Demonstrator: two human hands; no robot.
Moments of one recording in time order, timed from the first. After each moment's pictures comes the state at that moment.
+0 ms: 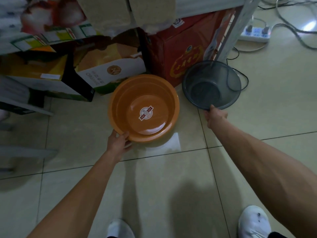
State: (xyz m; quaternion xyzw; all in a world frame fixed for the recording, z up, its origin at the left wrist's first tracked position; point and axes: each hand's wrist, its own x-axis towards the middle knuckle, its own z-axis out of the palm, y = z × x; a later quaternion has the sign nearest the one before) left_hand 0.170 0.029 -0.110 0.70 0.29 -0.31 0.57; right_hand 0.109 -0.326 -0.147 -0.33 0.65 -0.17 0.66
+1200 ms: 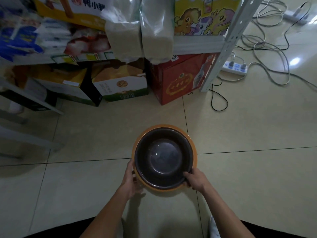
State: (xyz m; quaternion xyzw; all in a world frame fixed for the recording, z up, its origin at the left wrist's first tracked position) left_hand 0.008 0.021 -0.056 0.55 0.41 -0.43 0.58; right_hand -0.095 -0.227 -0.076 -0.75 0.38 0.30 0.46
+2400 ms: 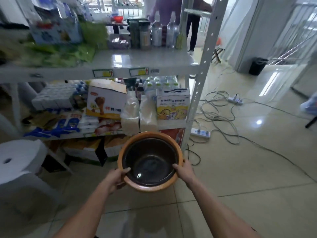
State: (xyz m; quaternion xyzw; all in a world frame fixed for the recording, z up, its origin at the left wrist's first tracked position) left_hand 0.076 0.027 0.244 0.71 0.19 -0.33 0.60; right_hand -0.016 -0.278 0.146 -0.73 0.39 0.01 0.56
